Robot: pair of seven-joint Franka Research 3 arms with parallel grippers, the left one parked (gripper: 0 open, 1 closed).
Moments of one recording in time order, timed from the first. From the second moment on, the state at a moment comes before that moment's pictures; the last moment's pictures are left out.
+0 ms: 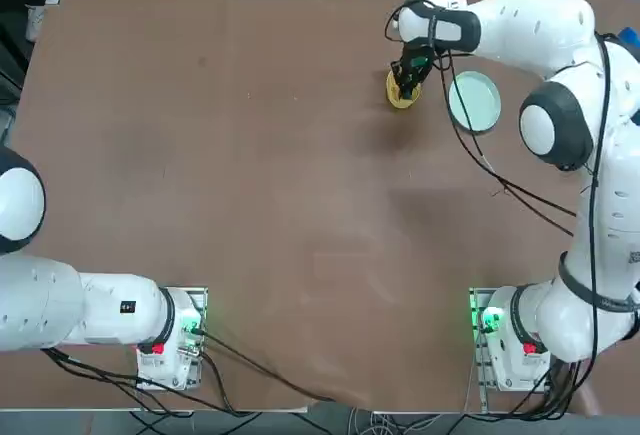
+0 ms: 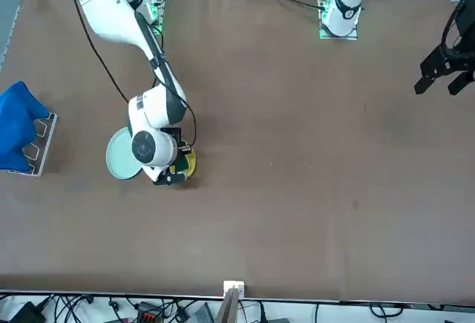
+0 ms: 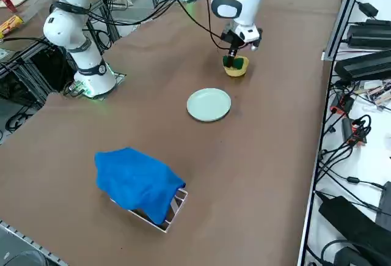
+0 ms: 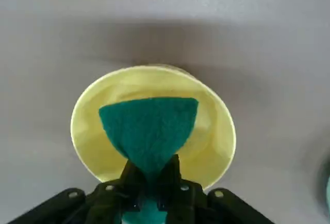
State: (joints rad) arm 0.40 0.70 0.01 -1.57 0.14 2.05 0.23
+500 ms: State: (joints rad) arm 0.40 0.74 0.01 -1.56 0.14 2.10 0.22
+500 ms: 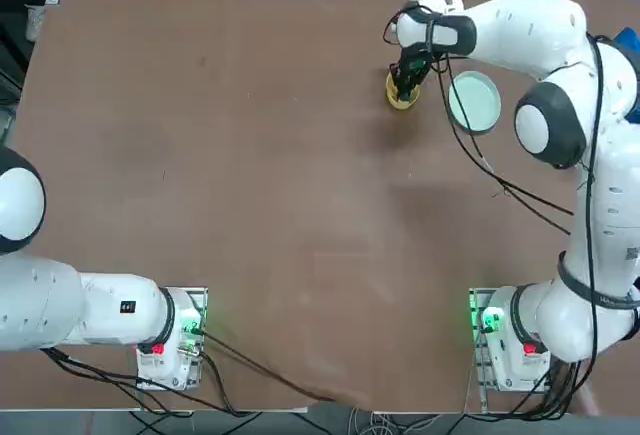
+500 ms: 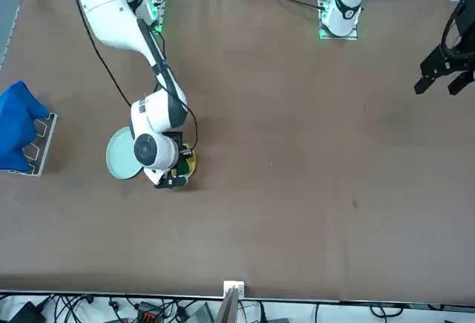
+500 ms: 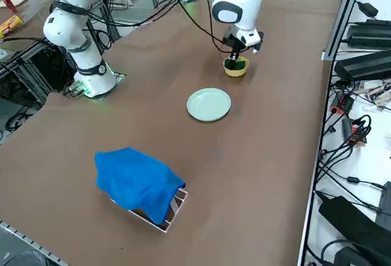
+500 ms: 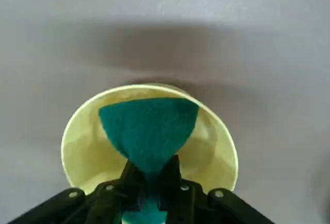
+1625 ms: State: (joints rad) arm 0.40 0.74 0.01 -1.55 0.14 2.11 0.21
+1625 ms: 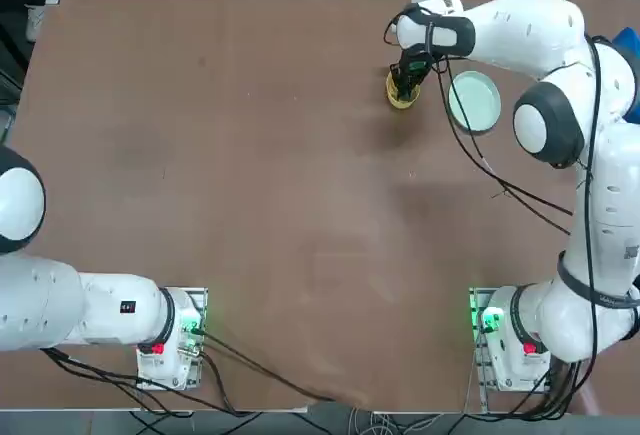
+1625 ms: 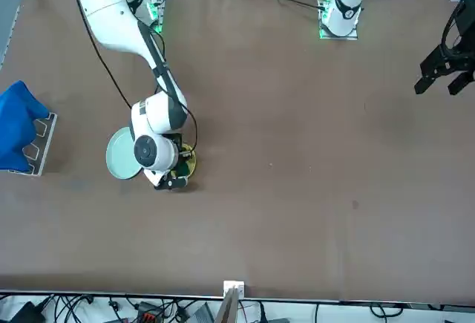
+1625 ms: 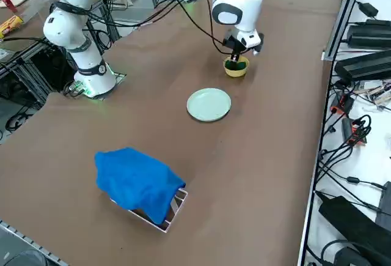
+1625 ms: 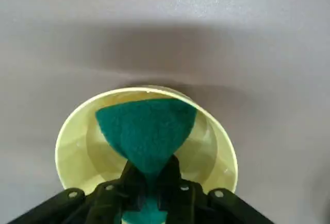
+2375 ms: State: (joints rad) arm 0.40 0.74 0.00 -1.55 0.14 2.11 0.20
